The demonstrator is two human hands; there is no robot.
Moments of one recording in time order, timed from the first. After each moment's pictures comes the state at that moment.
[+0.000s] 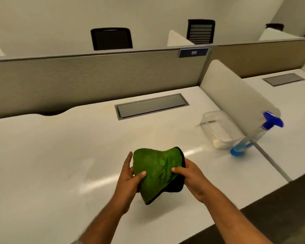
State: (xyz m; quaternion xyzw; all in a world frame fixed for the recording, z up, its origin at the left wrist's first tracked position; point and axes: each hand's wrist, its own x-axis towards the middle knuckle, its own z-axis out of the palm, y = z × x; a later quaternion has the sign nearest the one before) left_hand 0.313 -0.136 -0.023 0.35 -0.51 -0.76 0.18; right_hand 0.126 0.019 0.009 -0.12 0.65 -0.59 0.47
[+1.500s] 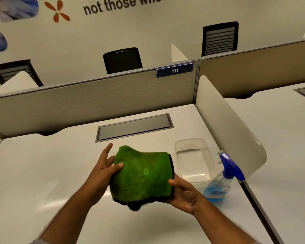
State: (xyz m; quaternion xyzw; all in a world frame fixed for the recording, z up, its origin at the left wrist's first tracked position) left_hand 0.078 -0.091 0.074 0.41 -0.58 -0.66 0.23; right_hand -0.155 0.085 -0.023 -0.10 0.29 -0.59 0.75
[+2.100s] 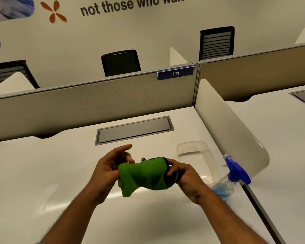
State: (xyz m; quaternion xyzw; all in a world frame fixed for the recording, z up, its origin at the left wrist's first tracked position) left_hand 0.072 -0.101 0.082 0.27 -0.67 -0.63 0.28; right_hand -0.168 0.061 0.010 -0.30 0.52 -0.63 0.48
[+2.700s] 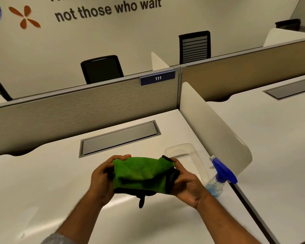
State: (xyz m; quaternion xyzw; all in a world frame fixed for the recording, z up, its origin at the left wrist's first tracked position) left_hand 0.022 -0.120 0.061 0.33 -0.43 -0.80 0.24; right_hand -0.196 0.075 -0.003 -0.11 0.31 -0.69 0.64
